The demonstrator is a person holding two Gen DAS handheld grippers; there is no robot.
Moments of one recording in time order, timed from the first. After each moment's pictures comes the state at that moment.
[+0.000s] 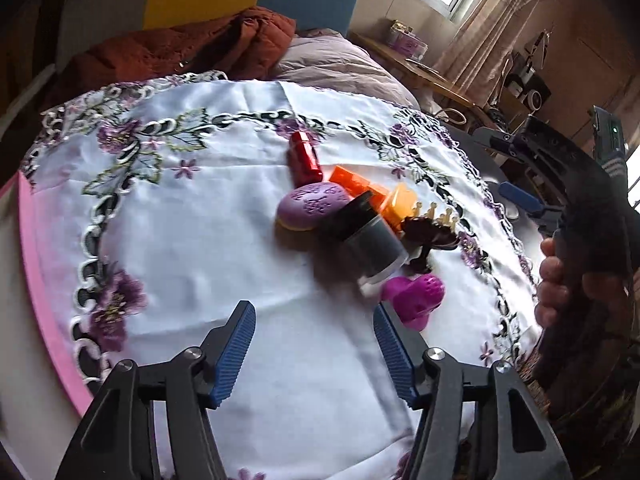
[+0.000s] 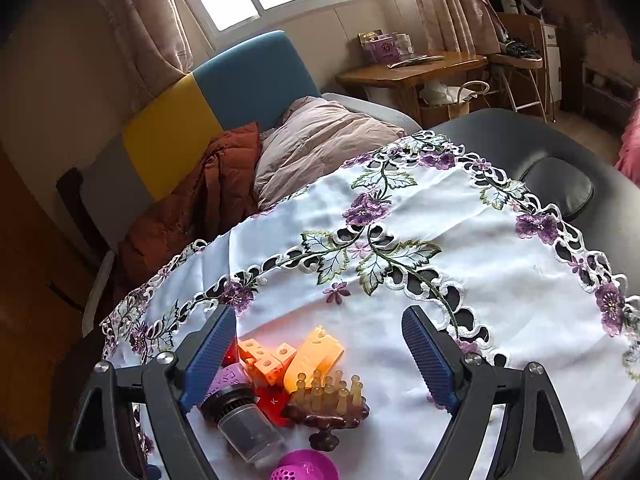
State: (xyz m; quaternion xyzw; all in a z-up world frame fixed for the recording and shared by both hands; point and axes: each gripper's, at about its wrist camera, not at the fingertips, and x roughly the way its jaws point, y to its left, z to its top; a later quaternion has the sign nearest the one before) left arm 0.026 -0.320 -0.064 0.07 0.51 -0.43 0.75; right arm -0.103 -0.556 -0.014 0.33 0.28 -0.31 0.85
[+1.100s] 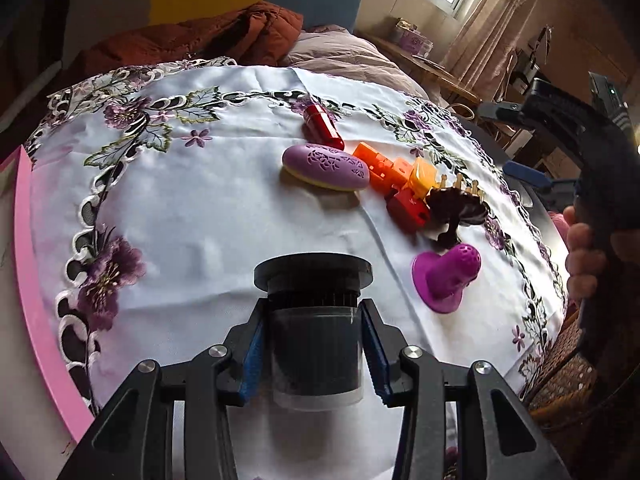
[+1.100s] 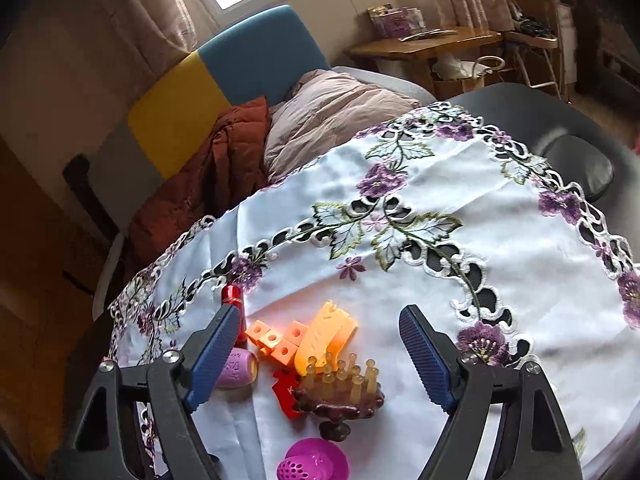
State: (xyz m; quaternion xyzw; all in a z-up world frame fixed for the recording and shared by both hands) left arm 0.018 -0.292 -0.098 0.09 0.49 -0.42 0.76; right arm -0.089 -0.554 -0.030 0.34 0.32 -0.26 0.84
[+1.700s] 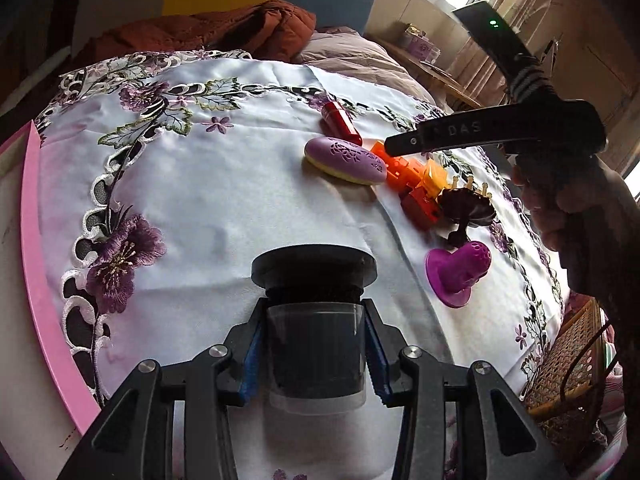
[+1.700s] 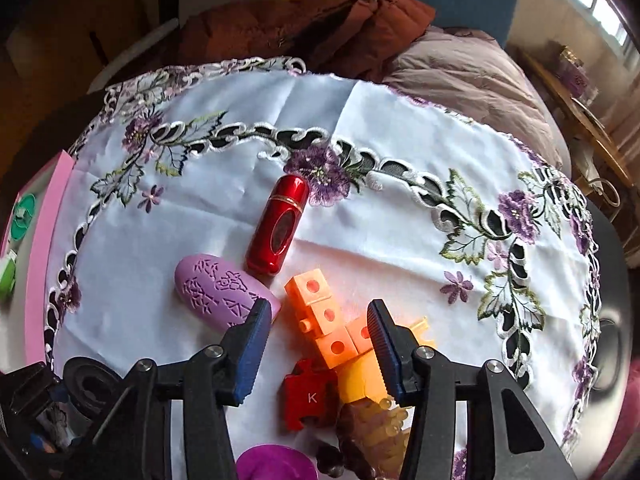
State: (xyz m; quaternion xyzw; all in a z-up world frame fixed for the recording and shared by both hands) left arm 0.026 -0.280 -0.106 0.06 0.50 -0.41 0.76; right arm 0.041 -0.509 -0.078 0.07 0.57 -0.10 0.81
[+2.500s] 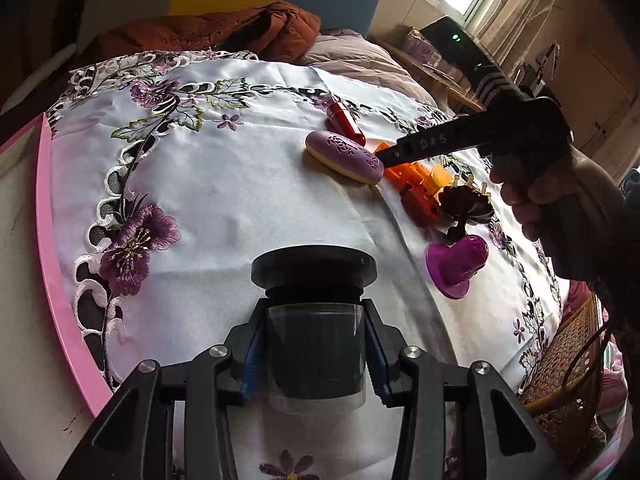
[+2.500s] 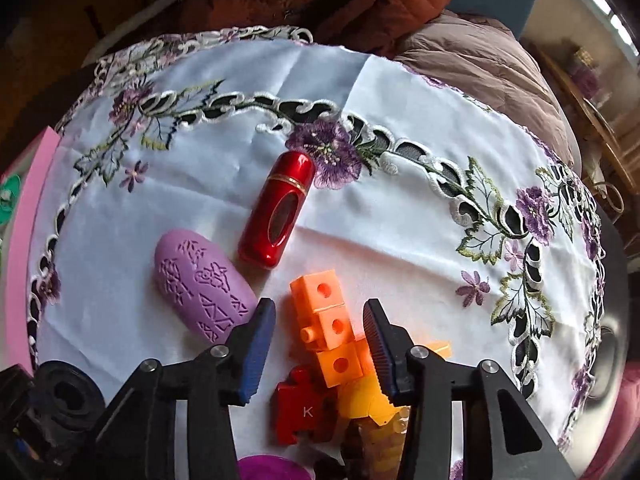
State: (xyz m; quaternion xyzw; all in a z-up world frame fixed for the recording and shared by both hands) left arm 0.019 -0.268 -0.103 0.06 0.50 -0.41 0.76; right arm 0.053 -0.504 -0.098 0.04 0.60 -0.10 0.79
